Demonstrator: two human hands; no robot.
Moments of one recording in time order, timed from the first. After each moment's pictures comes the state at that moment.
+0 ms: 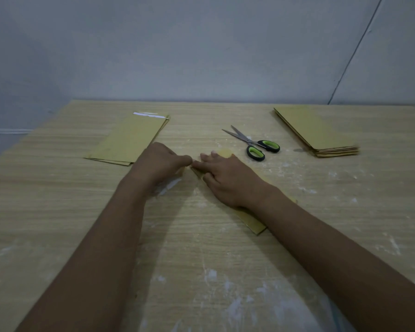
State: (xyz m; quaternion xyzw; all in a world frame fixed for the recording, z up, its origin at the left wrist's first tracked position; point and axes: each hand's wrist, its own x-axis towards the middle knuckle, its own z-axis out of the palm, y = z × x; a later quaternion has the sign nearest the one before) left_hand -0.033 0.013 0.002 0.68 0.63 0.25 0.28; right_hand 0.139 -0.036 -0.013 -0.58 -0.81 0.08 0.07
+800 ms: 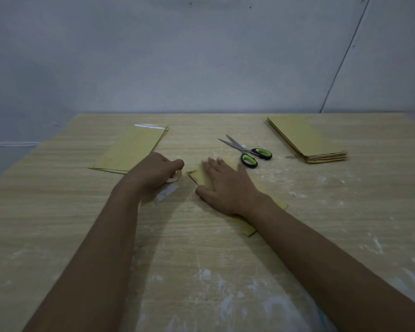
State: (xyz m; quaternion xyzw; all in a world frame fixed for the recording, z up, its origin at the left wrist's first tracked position) left_hand -0.039 0.009 0.012 0.68 0.61 0.24 0.34; right_hand 0.146 -0.038 -0.023 -0.63 -0.77 0.07 0.07
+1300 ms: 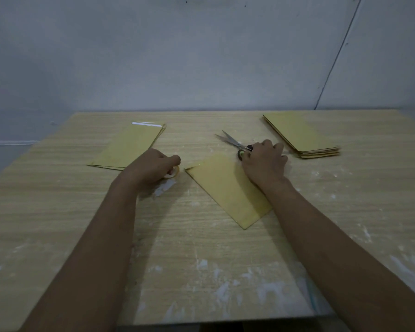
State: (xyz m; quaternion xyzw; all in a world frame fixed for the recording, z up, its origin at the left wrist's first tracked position) left_hand -0.041 0.010 0.011 0.67 0.61 0.24 0.35; right_hand 0.204 -0.022 -0.014 -0.82 -0.53 0.01 0.21
